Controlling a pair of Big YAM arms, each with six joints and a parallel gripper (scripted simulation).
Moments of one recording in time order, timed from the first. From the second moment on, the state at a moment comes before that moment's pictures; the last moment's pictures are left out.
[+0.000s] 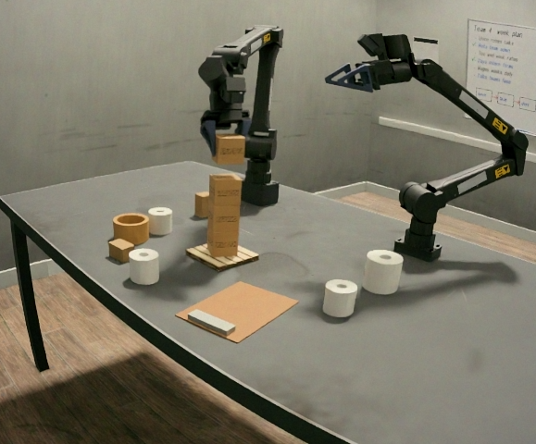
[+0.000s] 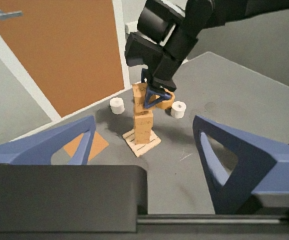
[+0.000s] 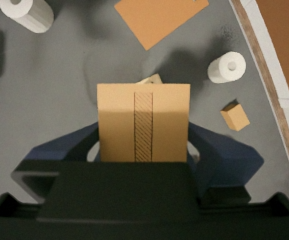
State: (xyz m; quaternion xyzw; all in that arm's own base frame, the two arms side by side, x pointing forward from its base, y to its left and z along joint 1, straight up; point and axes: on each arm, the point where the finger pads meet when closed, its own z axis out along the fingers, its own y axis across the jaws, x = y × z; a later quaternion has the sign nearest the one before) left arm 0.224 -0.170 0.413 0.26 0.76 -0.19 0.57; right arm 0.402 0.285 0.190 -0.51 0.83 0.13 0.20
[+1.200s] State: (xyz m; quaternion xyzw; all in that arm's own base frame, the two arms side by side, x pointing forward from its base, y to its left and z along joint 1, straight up) left arm 0.224 -0.170 0.413 0.26 0.76 -0.19 0.57; right arm 0.404 0.286 0.163 -0.51 0.83 0.13 0.21
